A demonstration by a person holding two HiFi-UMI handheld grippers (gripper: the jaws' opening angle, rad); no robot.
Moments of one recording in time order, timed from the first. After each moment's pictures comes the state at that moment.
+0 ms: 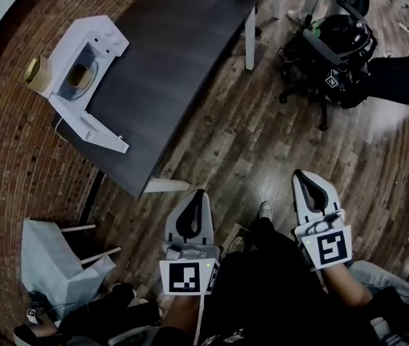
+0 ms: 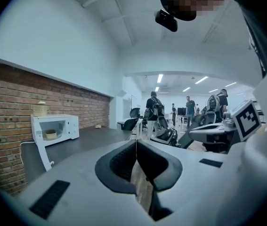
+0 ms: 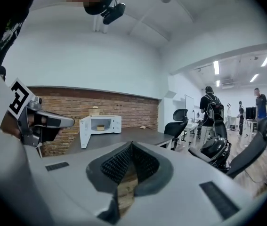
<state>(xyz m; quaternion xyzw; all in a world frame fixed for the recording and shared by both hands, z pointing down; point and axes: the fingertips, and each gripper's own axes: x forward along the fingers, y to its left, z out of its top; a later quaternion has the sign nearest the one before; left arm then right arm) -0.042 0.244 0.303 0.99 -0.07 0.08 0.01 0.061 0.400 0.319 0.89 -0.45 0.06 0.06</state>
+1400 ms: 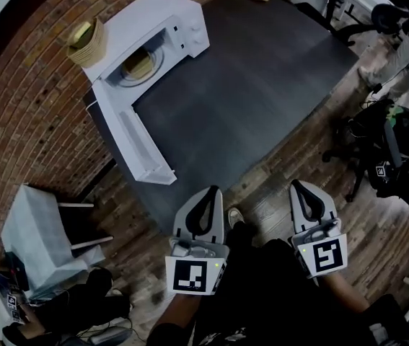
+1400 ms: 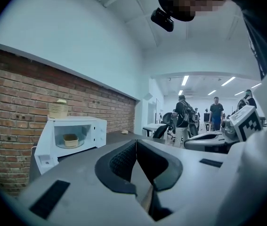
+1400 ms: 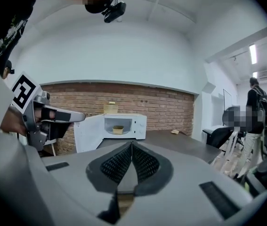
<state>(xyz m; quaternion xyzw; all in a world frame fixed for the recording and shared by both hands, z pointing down) 0.054 -0.014 0.304 0.98 -0.19 0.06 0.05 0.166 0.090 0.331 0.79 -0.60 0.06 0.10</state>
